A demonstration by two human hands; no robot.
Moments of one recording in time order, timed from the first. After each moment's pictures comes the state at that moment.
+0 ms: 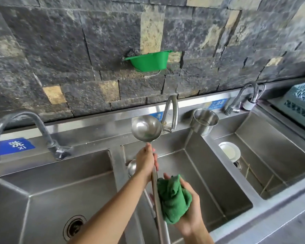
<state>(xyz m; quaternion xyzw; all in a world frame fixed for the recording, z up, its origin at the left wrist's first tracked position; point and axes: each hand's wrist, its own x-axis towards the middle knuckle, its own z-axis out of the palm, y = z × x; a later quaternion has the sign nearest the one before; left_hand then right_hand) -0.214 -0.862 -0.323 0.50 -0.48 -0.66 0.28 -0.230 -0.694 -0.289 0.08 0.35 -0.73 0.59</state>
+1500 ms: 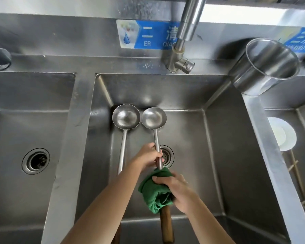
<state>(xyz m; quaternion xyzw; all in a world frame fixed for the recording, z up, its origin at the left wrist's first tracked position) -0.334 -0.833 -0.656 0.59 -0.38 -0.71 0.07 -0.416 -0.707 -0.592 -0.04 0.66 -0.32 0.68</state>
